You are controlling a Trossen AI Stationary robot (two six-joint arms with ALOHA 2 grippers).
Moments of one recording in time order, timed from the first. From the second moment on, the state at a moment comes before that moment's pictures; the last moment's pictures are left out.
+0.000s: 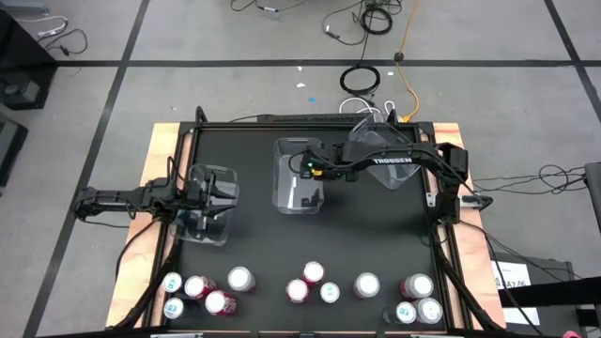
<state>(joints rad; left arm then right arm) -0.02 0.01 0.00 0.02 0.05 0.03 -0.22 1.88 1.45 -0.77 0.18 1.31</state>
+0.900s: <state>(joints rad) -0.02 0.01 0.00 0.02 0.05 0.03 -0.47 1.63 1.43 -1.32 0.13 0.55</state>
